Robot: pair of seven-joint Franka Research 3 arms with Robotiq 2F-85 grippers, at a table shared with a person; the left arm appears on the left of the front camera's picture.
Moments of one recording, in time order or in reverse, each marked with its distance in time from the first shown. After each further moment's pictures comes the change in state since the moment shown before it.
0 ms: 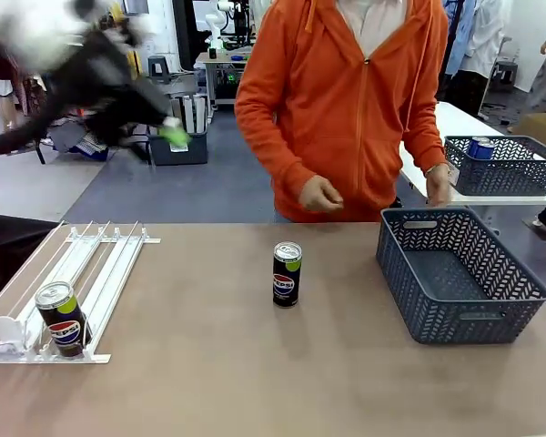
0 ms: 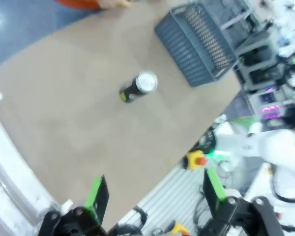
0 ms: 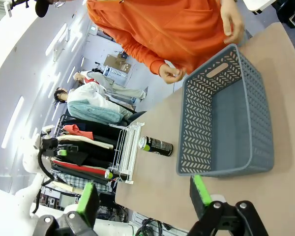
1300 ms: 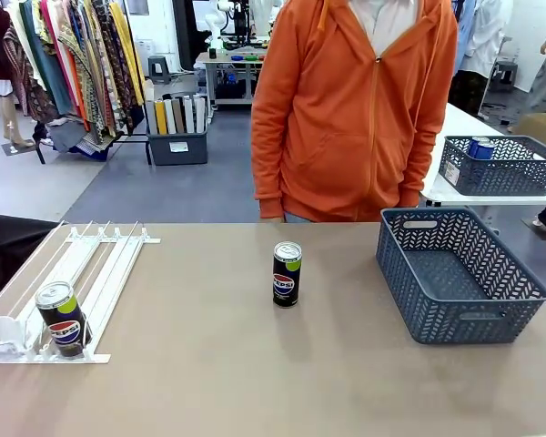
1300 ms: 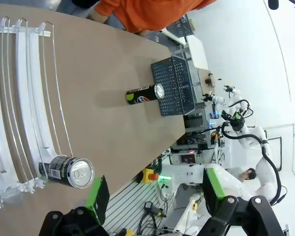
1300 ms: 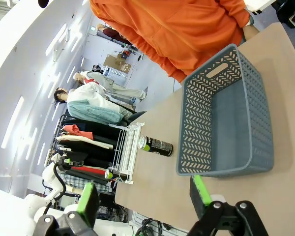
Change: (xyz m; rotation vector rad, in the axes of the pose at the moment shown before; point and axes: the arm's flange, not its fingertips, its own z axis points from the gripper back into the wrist) left arm -0.161 0.216 0.098 -0.333 -0.257 0.421; right arm 0.000 0.000 0.000 -0.001 -0.001 0.000
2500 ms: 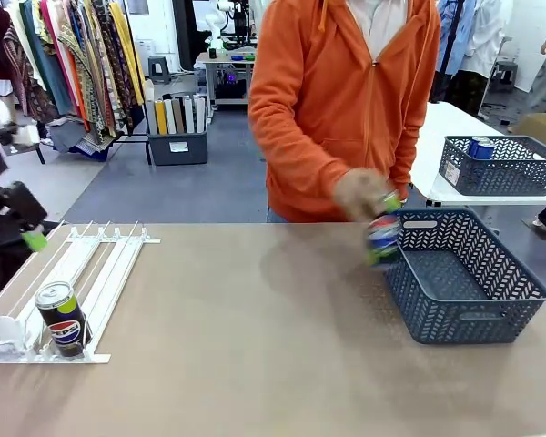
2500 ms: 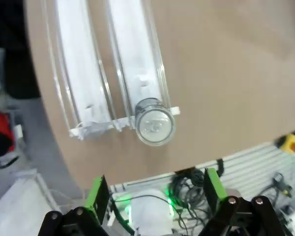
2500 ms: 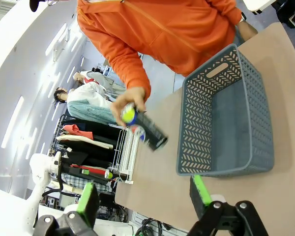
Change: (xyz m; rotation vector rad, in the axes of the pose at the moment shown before) left arm -0.035 -0.093 -0.141 0.989 0.299 -0.148; right arm 0.000 0.000 0.000 0.000 0.001 0.001
